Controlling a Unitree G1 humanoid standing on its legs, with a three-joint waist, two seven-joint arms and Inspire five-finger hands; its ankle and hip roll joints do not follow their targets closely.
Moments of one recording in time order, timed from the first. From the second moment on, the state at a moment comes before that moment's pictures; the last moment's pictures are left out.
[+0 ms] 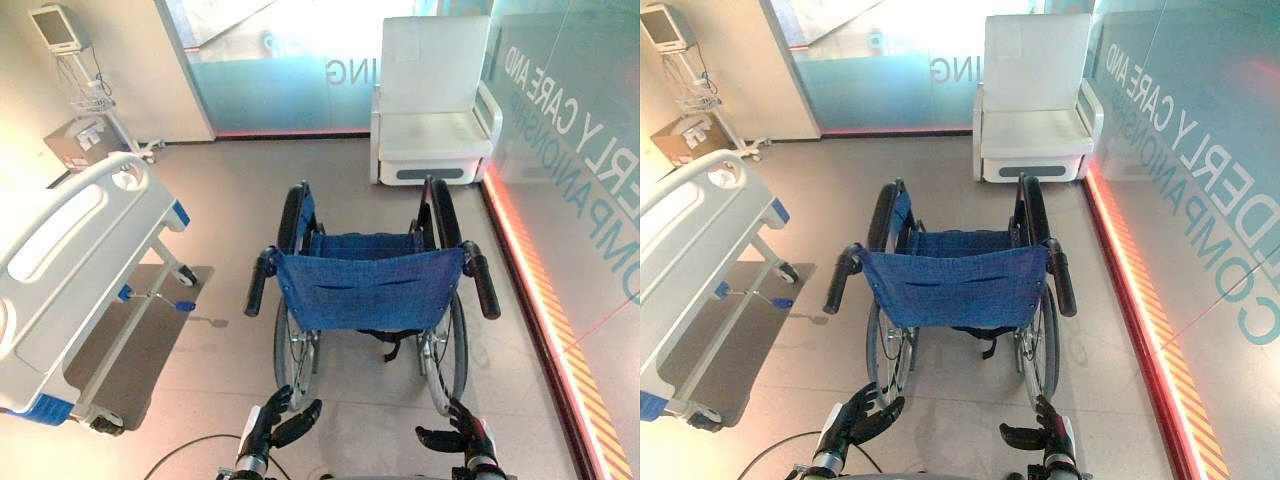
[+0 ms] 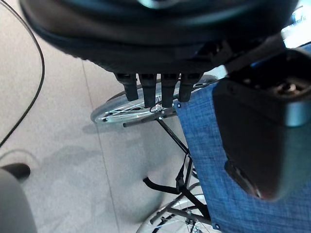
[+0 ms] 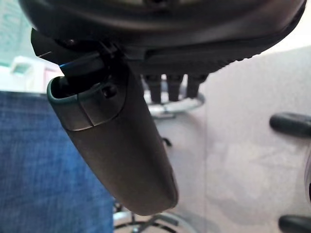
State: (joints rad) left arm 0.16 0.21 -0.35 0.99 -0.09 -0.49 0.20; right arm 0.11 -0.21 0.29 1.03 0.37 -0.33 -0.19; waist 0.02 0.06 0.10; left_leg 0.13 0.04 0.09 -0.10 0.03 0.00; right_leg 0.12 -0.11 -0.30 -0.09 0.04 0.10
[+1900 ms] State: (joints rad) left arm -0.17 0.49 -0.01 0.53 -0.45 -0.33 0.35; right arm -0.26 -0.56 -0.02 0.49 0.67 -0.21 -0.30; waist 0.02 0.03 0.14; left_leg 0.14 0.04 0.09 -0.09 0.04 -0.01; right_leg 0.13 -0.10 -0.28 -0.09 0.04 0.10
